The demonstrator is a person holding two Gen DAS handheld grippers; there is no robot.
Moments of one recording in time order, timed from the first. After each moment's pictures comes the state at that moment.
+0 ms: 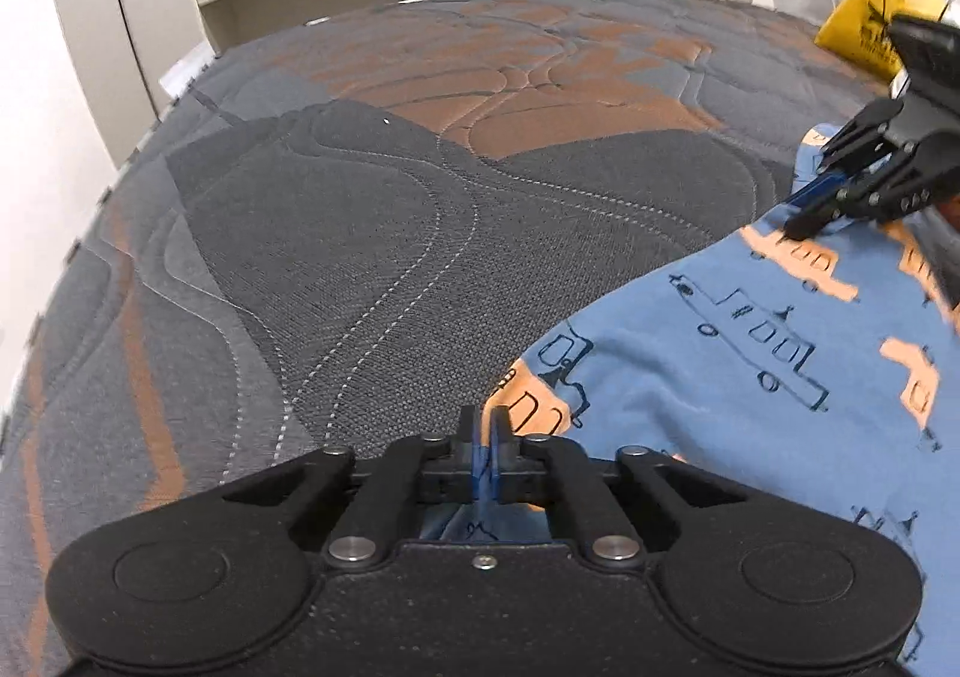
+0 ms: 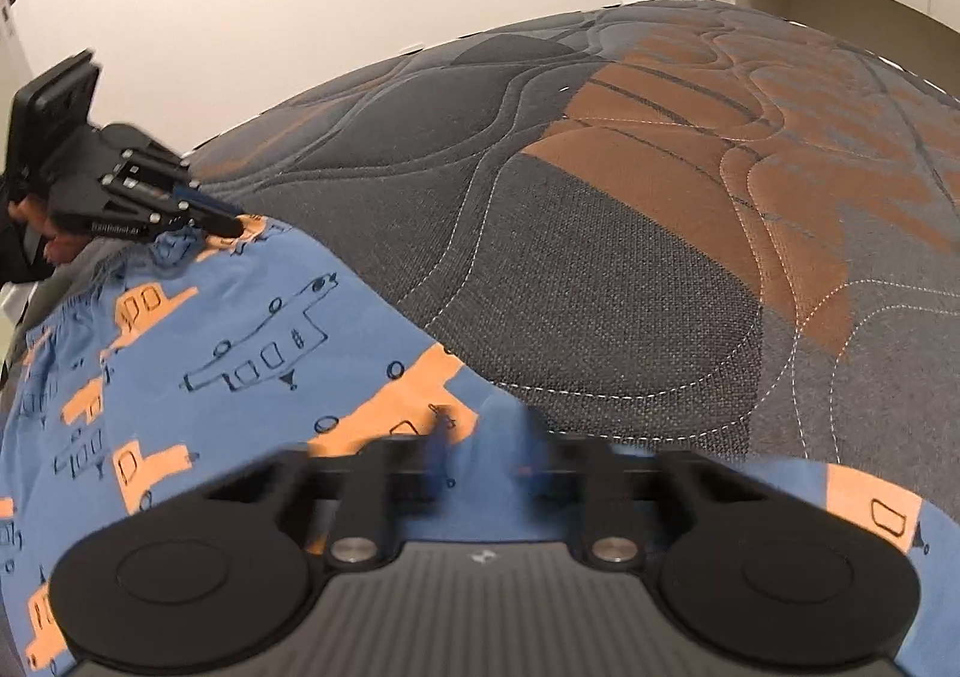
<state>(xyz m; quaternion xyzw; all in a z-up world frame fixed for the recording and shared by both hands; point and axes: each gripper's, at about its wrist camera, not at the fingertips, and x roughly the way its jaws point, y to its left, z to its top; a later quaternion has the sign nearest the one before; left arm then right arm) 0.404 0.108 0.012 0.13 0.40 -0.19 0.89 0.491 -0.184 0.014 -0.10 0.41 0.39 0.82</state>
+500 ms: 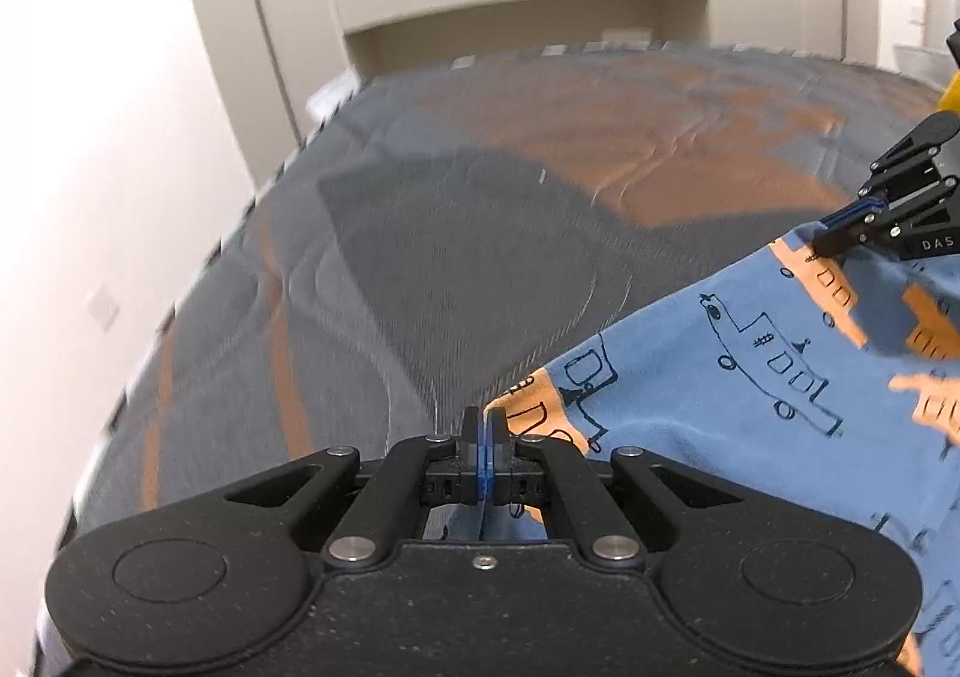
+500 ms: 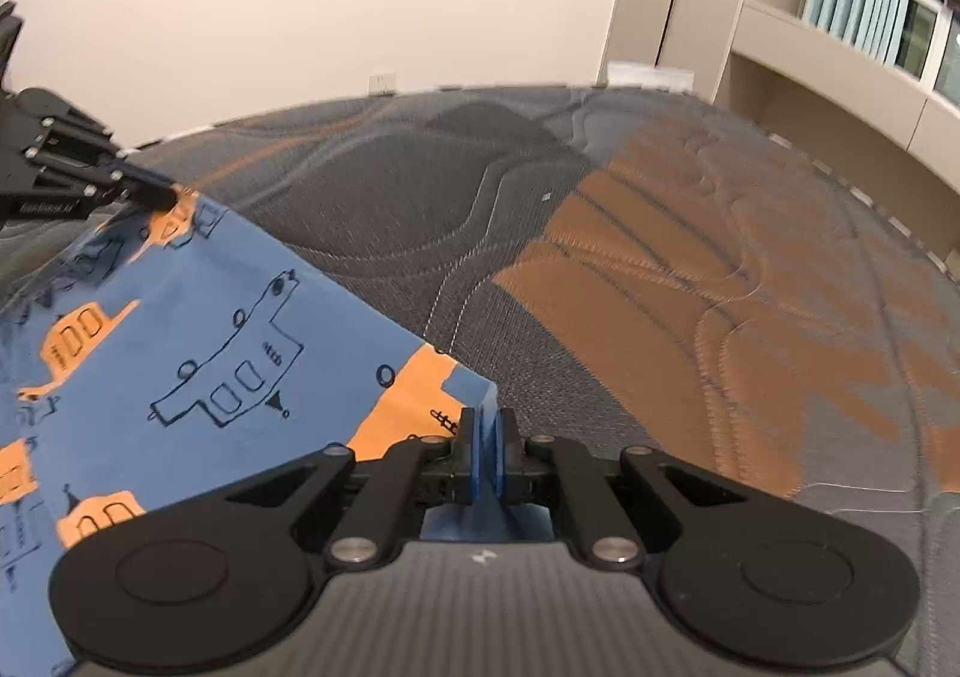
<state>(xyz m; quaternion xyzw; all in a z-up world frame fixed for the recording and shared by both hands) 0.405 0.126 0.027 0.11 0.36 -0.06 0.92 0.521 -0.112 0.037 -0.20 0.33 0.34 0.86</state>
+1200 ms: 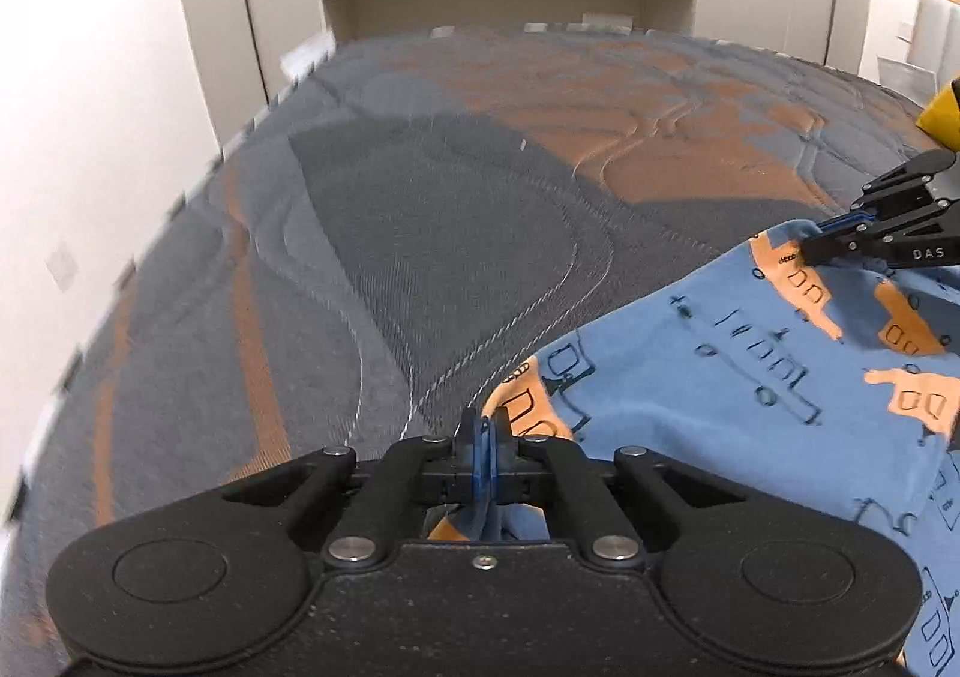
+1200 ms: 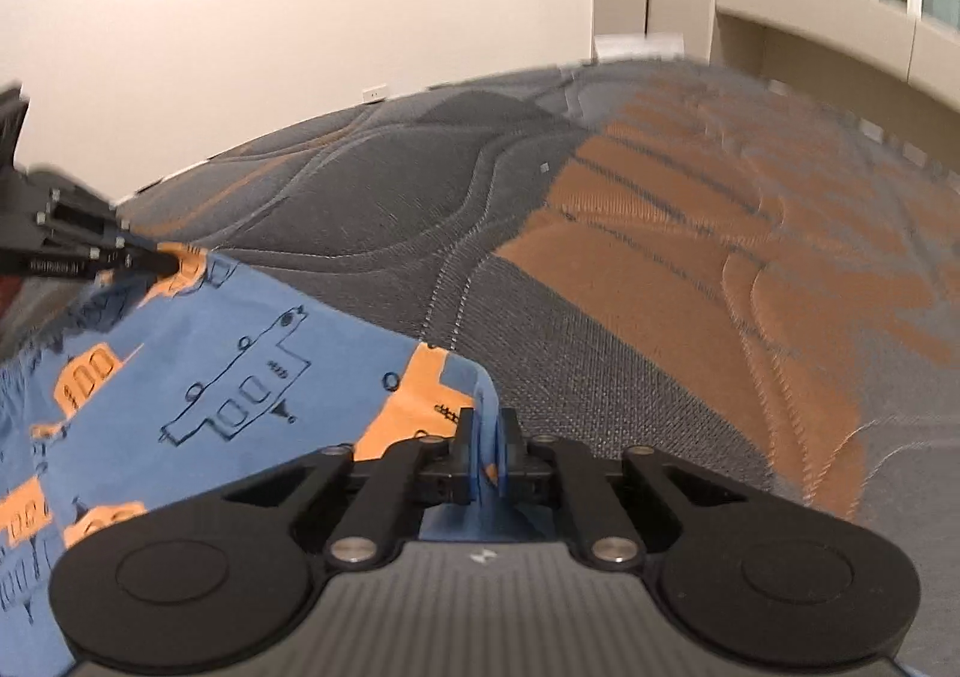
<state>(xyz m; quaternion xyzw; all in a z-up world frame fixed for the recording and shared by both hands) 0.403 0.140 0.025 0.08 0.37 -0.10 0.92 0.521 -0.132 0.023 -0.13 0.34 0.35 0.86</state>
